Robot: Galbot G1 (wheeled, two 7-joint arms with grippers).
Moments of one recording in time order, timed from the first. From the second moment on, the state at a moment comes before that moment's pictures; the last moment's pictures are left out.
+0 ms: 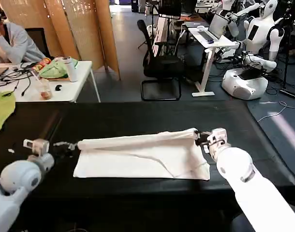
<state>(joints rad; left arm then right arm) 1.29 -0.68 -0.55 -1.91 -0.76 0.61 -0.01 -1.06 0.93 0.26 1.98 0.62 -0.74 0.22</state>
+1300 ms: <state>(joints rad) 1.35 -0.84 -0.67 -1.99 -0.80 0.59 -0.06 -1.06 1.05 0.34 1.94 0.59 -0.68 0.24</state>
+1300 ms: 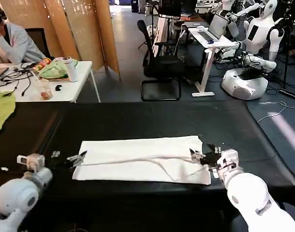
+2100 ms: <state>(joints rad) 1.13 -0.99 -0.57 -1.70 -0.82 0.61 -0.04 -0.93 1.20 0.32 1.67 0.58 -0.64 0.26</state>
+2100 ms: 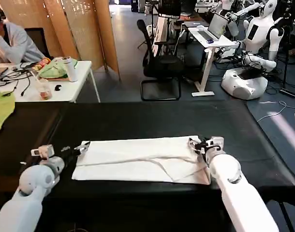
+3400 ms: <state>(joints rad) 1.18 -0.93 -0.61 -1.74 -0.67 0.54 0.00 -1.18 1.15 0.45 2.01 0.55 -0.56 0.12</state>
